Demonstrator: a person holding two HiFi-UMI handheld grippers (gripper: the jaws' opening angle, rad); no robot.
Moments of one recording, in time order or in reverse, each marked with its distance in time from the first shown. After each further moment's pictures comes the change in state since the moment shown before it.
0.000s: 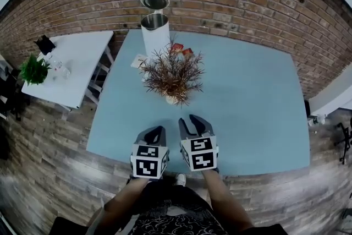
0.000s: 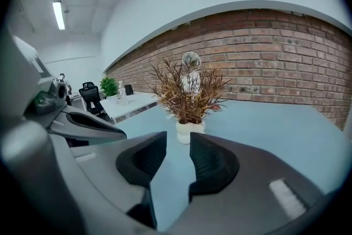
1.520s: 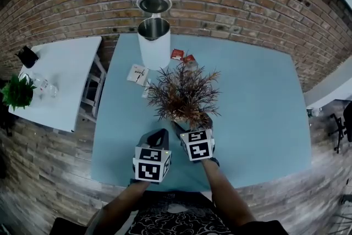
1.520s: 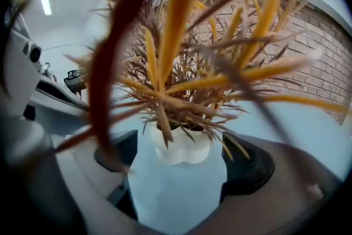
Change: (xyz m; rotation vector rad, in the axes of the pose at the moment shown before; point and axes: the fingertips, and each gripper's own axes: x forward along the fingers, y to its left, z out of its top) left arm 0.071 0.063 0.025 0.014 0.044 -0.151; right arm 0.137 -0.025 -0.007 0.005 0.117 -0.094
